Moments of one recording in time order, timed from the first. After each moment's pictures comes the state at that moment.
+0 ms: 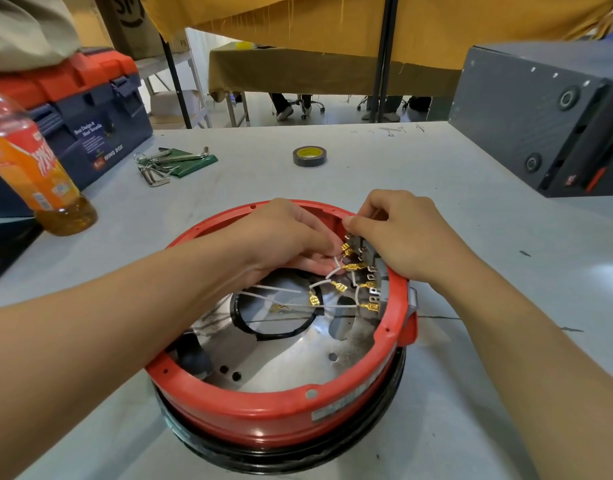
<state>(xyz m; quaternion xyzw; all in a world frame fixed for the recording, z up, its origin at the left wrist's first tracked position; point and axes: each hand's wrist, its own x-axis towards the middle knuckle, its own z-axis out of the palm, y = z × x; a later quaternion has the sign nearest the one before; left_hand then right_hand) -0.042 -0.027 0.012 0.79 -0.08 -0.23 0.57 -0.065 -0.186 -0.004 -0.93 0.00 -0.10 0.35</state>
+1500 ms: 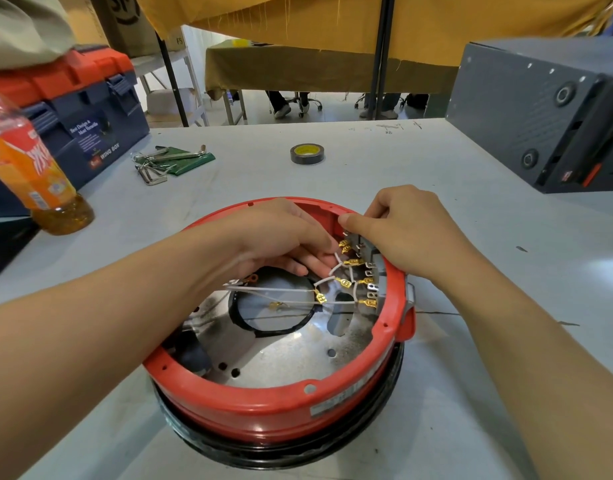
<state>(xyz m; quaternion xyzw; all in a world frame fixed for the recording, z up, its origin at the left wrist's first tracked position) -0.037 -0.023 0.015 0.81 -0.11 -0.29 0.50 -0.068 -0.184 -0.002 -0.94 0.02 -0.15 0.30</state>
